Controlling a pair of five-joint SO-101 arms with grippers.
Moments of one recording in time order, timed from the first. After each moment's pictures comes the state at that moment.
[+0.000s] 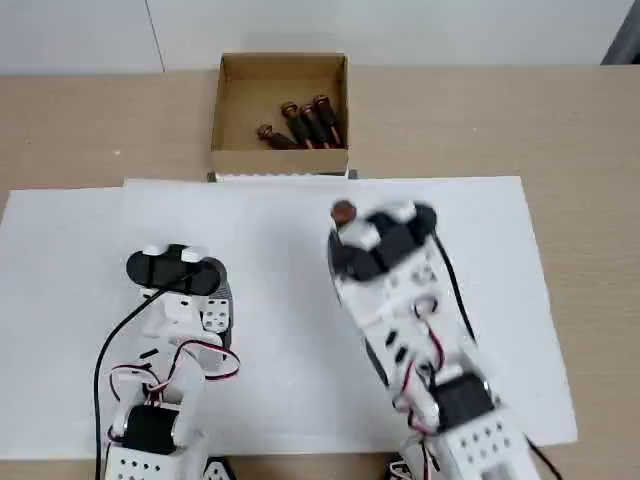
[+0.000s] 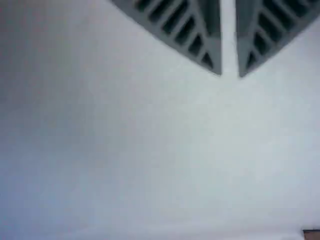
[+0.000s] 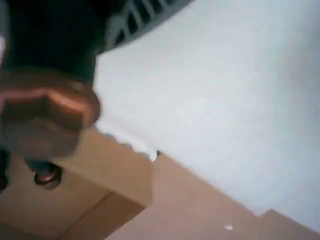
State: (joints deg) left arm 5.4 -103.4 96.6 46.3 4.4; right arm -26.0 -68.7 64.6 28.3 2.9
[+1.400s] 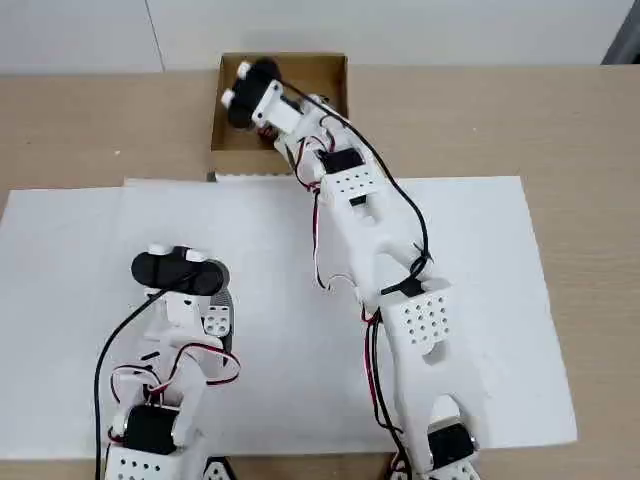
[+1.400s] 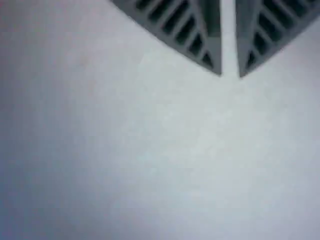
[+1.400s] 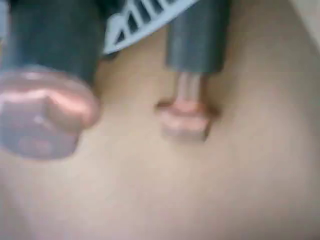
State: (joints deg) left arm 5.4 -103.4 96.6 50.4 4.4; right arm -23.2 49.9 -38.5 24.3 40.2
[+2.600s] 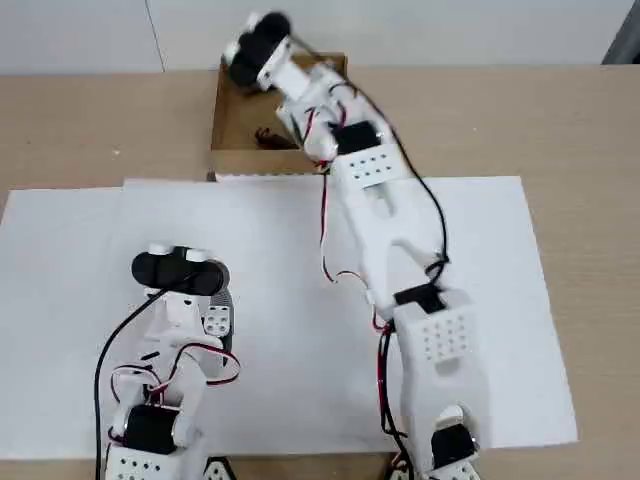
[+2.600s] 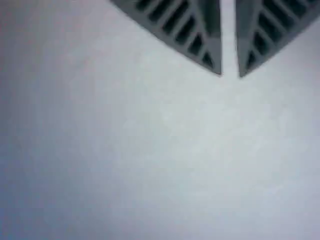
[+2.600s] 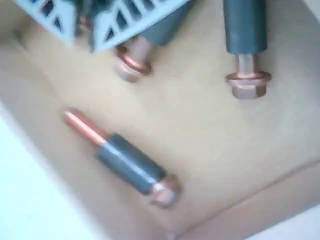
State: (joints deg) left arm 5.4 -103.4 96.6 50.5 4.4; right arm -21.7 36.0 -41.7 38.8 31.5
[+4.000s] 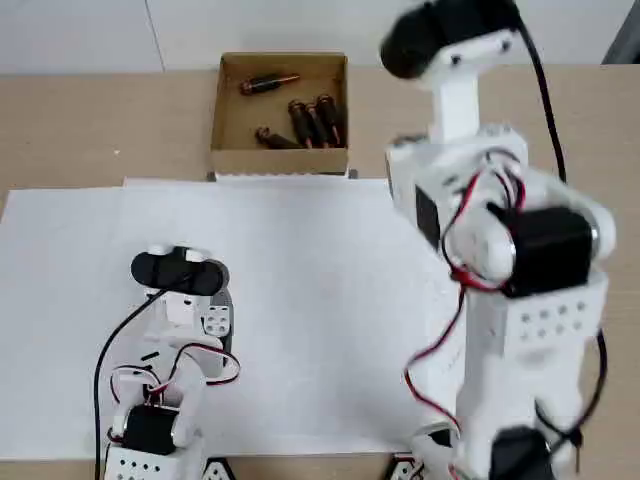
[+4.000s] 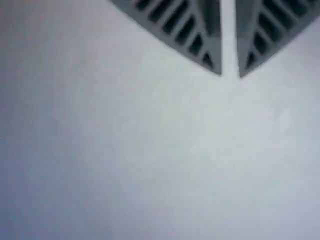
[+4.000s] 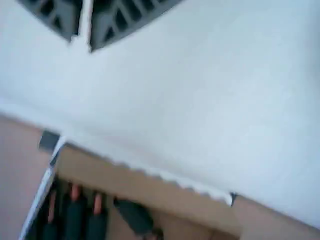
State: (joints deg) left arm 5.4 -103.4 96.6 50.5 4.4; right arm -15.0 -20.3 -28.4 95.2 1.0
